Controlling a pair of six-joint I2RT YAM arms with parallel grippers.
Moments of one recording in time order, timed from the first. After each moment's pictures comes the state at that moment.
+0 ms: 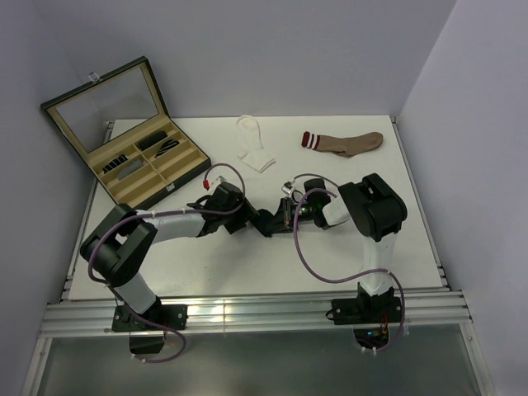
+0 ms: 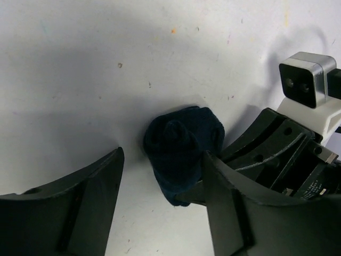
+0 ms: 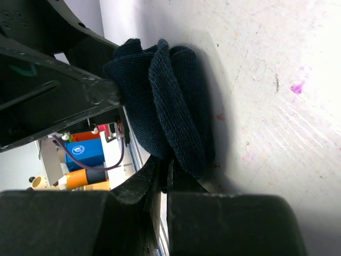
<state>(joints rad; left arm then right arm) -0.70 1.65 0.80 0.04 -0.07 -1.20 0.37 2.01 0.71 0.58 -1.01 0.79</state>
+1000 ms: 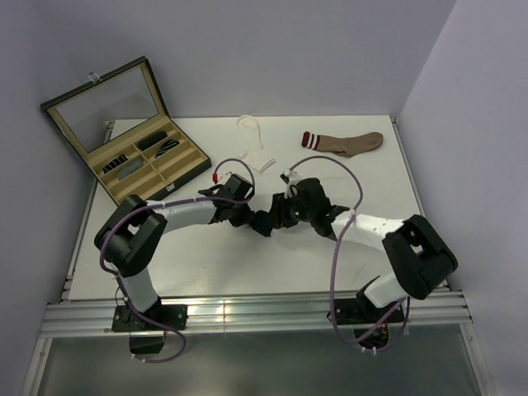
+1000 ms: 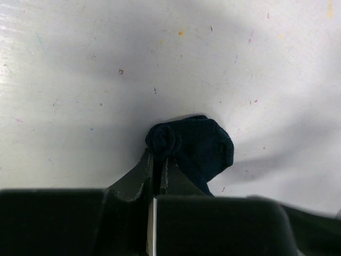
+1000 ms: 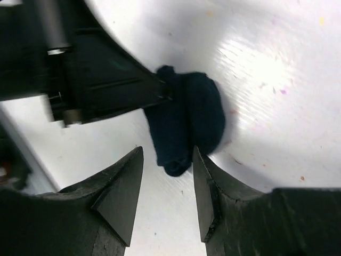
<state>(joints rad) -0.72 1.76 1.00 -0.21 -0.09 -1.13 0.53 1.50 0.65 0.21 -0.41 0.45</state>
